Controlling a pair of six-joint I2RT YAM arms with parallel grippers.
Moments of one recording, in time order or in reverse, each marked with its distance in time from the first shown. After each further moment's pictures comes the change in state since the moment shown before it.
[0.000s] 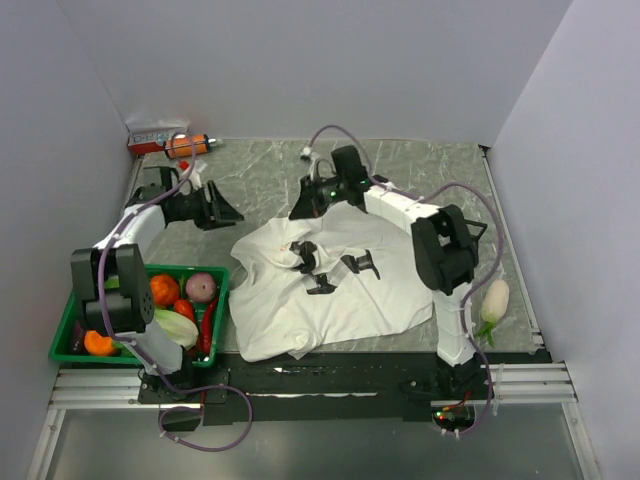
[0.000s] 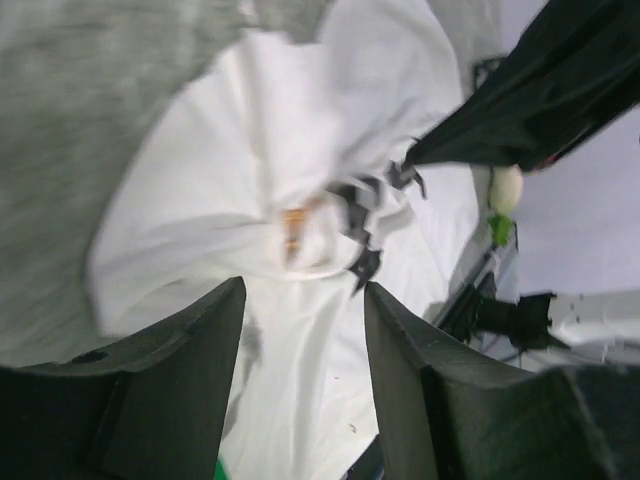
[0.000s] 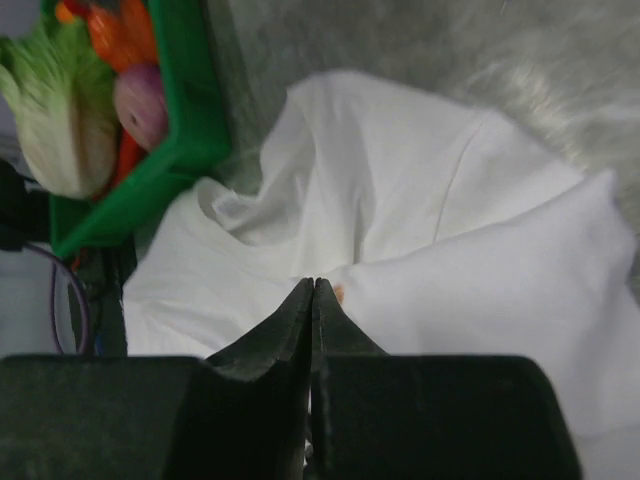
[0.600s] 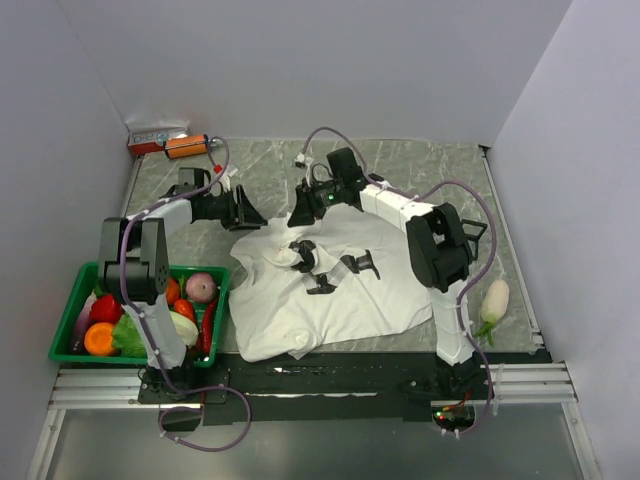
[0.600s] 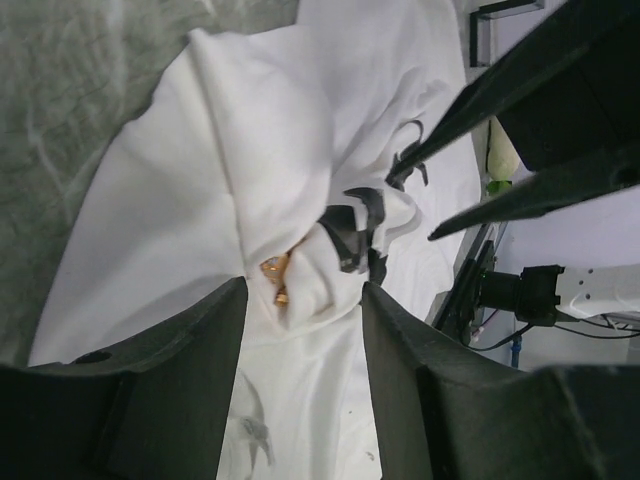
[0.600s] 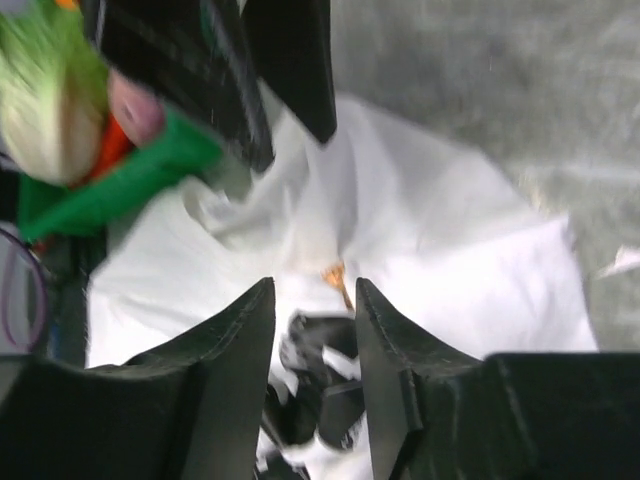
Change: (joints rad) left arm -0.174 0.219 0.075 0.150 0.072 -0.017; right arm -0.011 0.001 0.025 0.048 -0.040 -0.084
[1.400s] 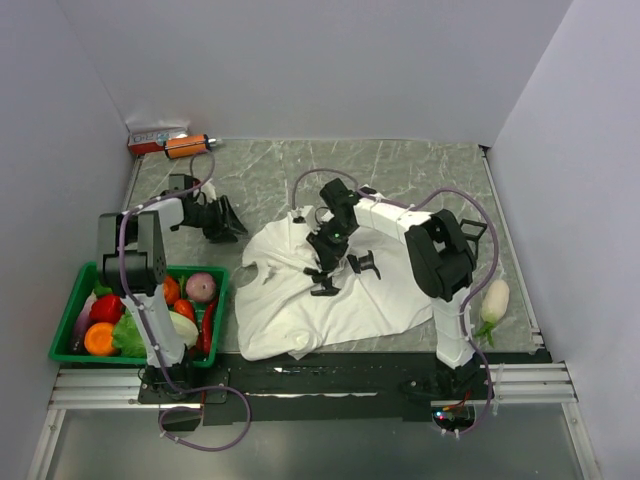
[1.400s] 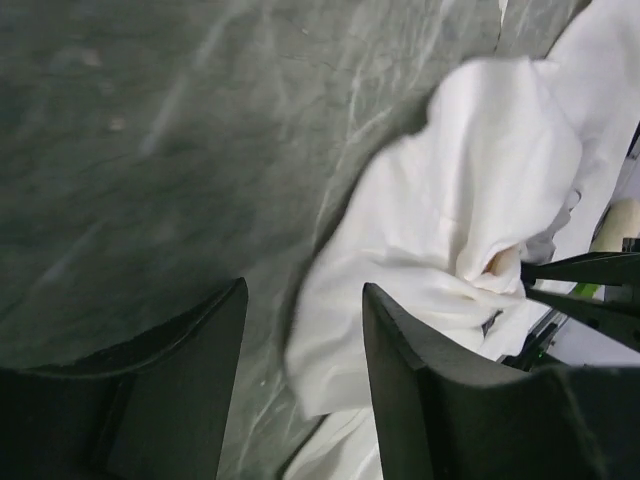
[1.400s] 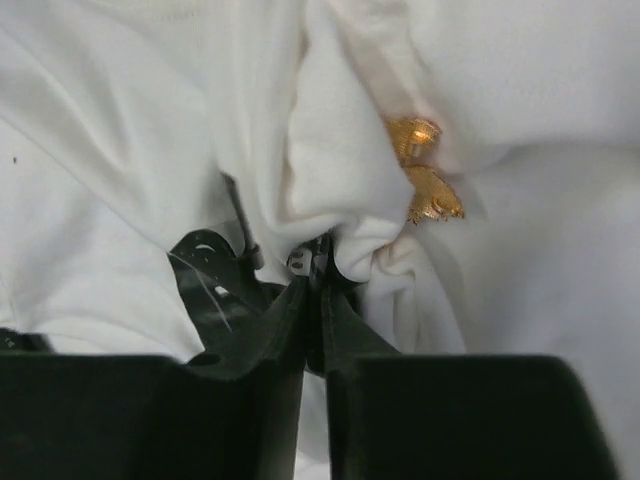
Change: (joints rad) left arm 0.070 0.104 0.031 -0.154 -0.286 -0.016; right arm 0.083 -0.077 -0.140 -0.576 0.427 -0.456
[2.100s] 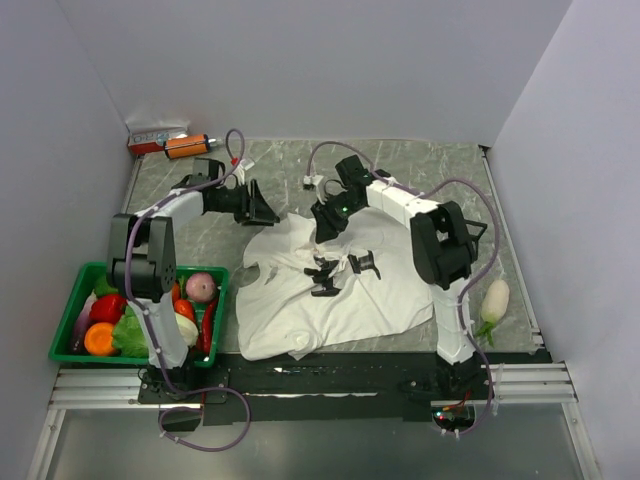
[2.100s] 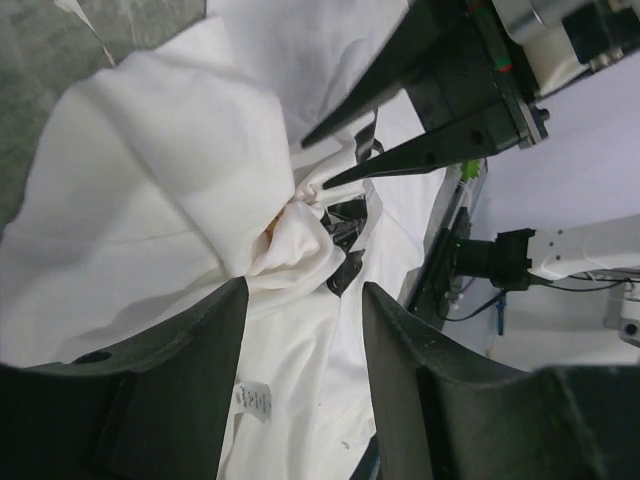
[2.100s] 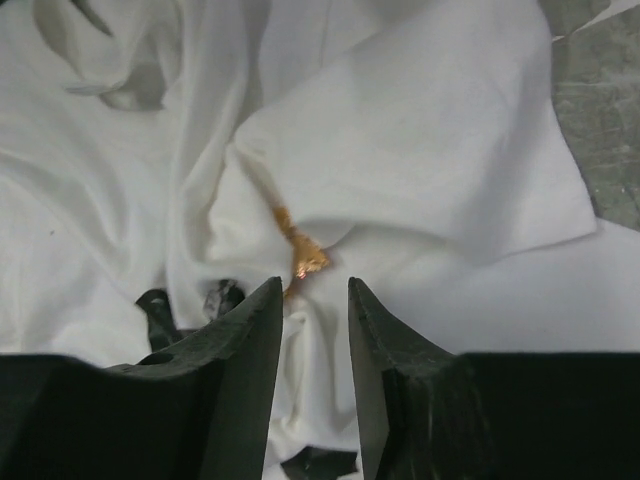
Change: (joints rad) left arm -0.144 -0.069 0.087 0.045 0.331 0.048; right arm -0.127 0.060 0.150 0.073 -0.219 -0.005
